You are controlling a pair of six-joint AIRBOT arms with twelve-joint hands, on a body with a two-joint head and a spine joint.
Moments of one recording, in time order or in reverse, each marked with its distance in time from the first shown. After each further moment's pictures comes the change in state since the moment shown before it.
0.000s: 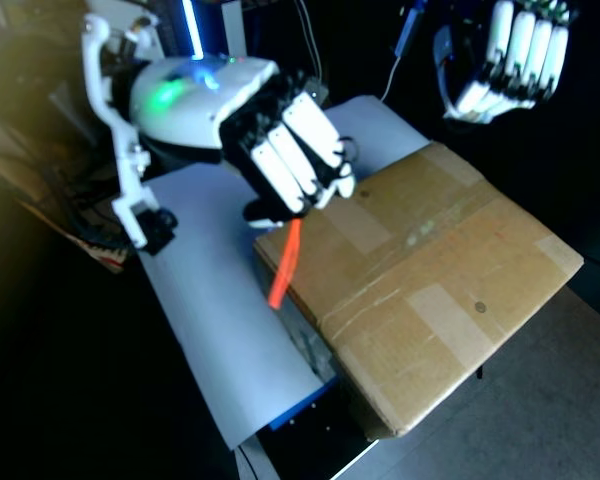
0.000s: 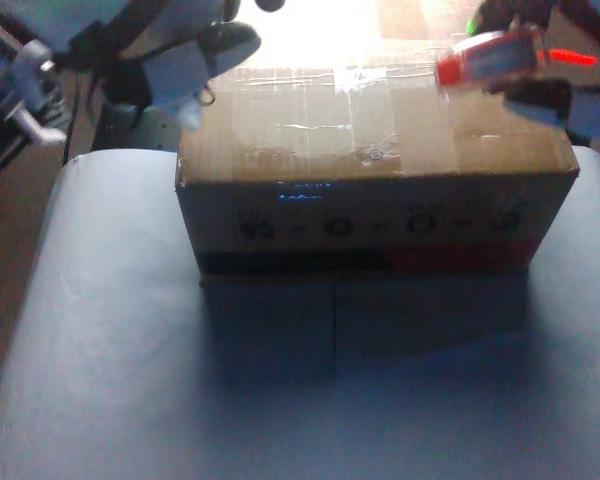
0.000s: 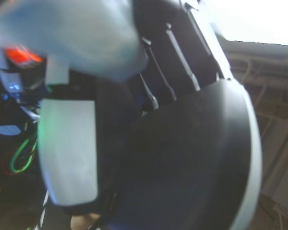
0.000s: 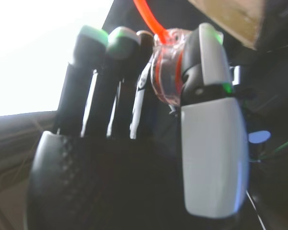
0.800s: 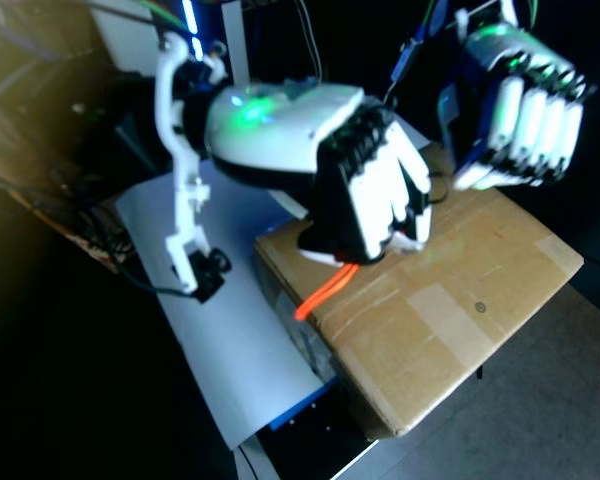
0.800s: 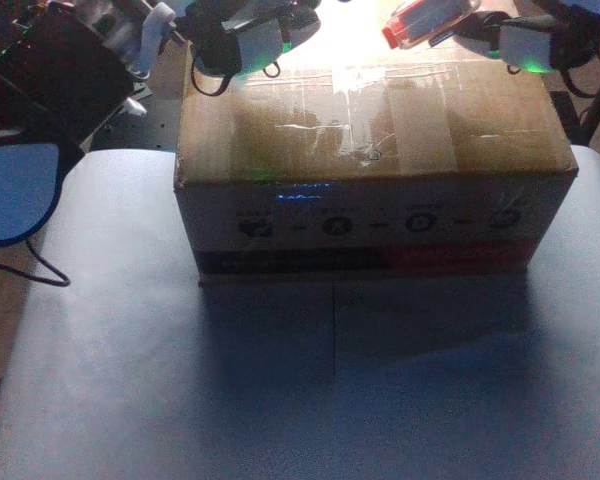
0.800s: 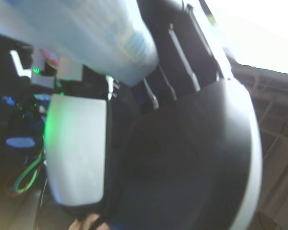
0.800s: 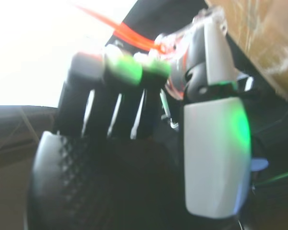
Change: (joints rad) left arm -0.080 -0.220 0.214 0.001 -0.133 -0.001; right arm 0.121 -0.210 0.214 0.000 0.095 -0.159
